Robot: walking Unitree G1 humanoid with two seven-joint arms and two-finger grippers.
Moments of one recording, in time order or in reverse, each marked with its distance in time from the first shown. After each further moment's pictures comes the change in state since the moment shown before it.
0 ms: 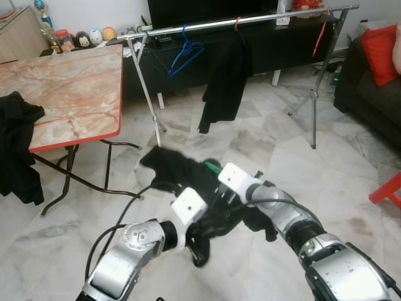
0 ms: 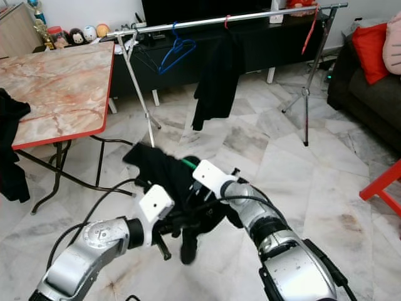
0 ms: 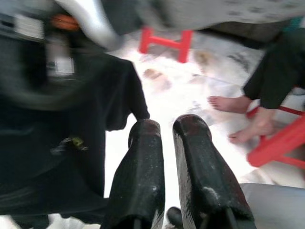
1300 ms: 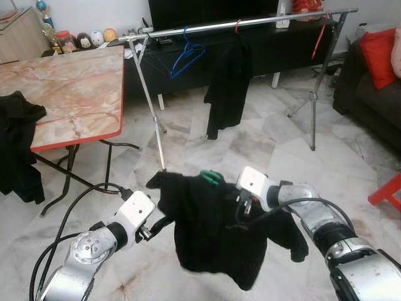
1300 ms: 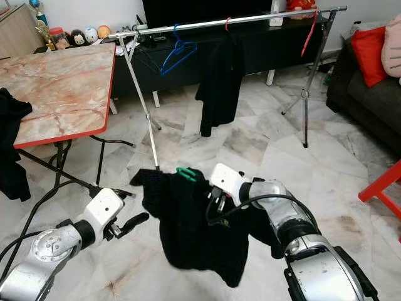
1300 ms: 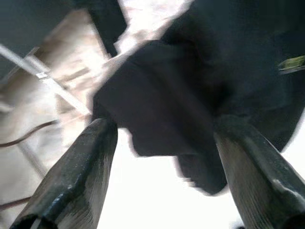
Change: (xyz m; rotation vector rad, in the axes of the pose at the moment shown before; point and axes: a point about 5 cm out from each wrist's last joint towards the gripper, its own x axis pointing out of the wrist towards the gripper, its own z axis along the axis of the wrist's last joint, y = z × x) left arm -0.086 0.066 -0.051 0.235 0.197 0.582; right arm -0.035 -0.004 -0.032 -0.088 -0.132 0.525
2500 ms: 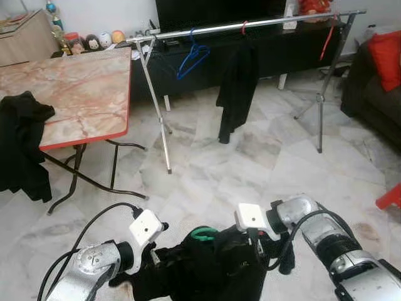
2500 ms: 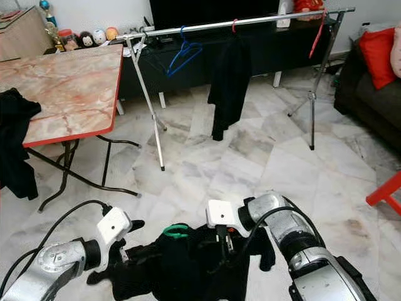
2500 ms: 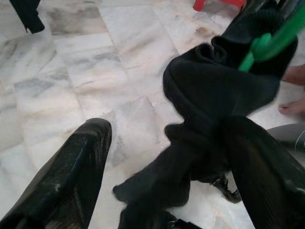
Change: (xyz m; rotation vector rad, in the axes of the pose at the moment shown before) left arm 0.002 -0.041 -0.007 -0.231 -0.018 -0.403; right arm 0.002 0.042 -0.003 -0.095 -0.020 0.496
